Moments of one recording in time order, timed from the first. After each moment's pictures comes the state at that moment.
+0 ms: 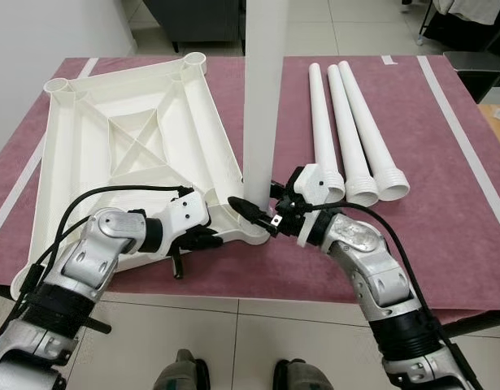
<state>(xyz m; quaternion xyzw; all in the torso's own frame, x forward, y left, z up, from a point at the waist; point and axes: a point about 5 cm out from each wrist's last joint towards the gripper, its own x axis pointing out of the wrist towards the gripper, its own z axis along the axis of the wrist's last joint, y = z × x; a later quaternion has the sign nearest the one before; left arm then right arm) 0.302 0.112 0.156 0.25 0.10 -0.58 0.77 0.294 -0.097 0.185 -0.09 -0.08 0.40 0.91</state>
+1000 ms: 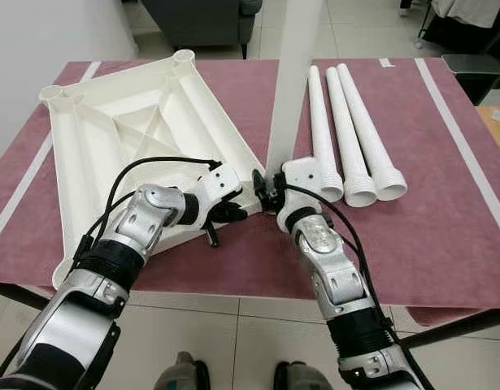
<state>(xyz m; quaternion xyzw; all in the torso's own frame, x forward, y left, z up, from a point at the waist) 0.344 0.077 0.163 0.23 0.11 -0.54 0.80 0.317 -0.097 0.160 -0.07 -0.03 0.12 0.99</state>
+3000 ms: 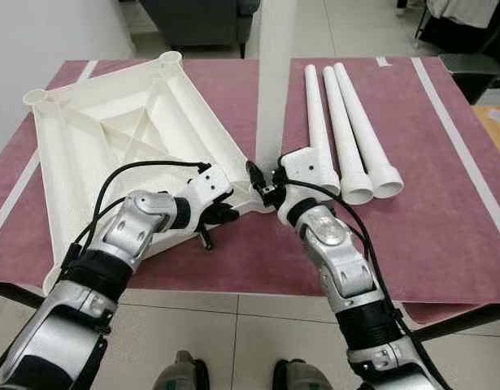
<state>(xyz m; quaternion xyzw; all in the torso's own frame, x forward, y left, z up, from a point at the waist) 0.340 0.077 0.160 0.21 0.12 -0.52 0.82 0.320 -0.089 0.179 -0.07 -0.06 0.14 0.99</state>
